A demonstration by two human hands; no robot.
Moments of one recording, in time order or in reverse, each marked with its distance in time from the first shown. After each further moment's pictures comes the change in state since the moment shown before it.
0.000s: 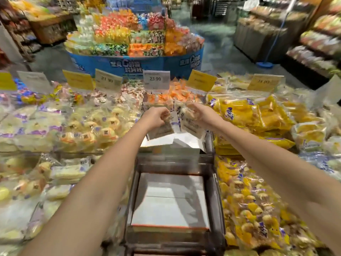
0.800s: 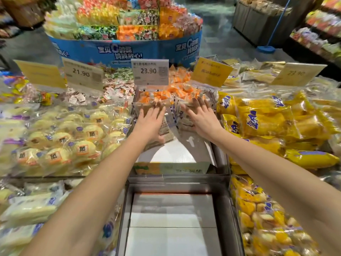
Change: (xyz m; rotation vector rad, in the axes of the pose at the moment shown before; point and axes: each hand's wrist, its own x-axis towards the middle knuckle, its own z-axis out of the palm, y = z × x) left_hand 0.086 -0.066 0.065 0.600 -0.194 0.026; right_hand 0.092 0.069 0.081 -0.689 0.012 -0.097
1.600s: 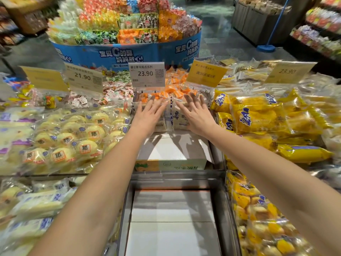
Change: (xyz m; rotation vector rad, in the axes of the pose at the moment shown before) left_hand -0.001 -0.004 -0.010 0.126 0.171 0.040; right_hand 0.002 -0.009 -0.015 -0.001 -0.001 0.002
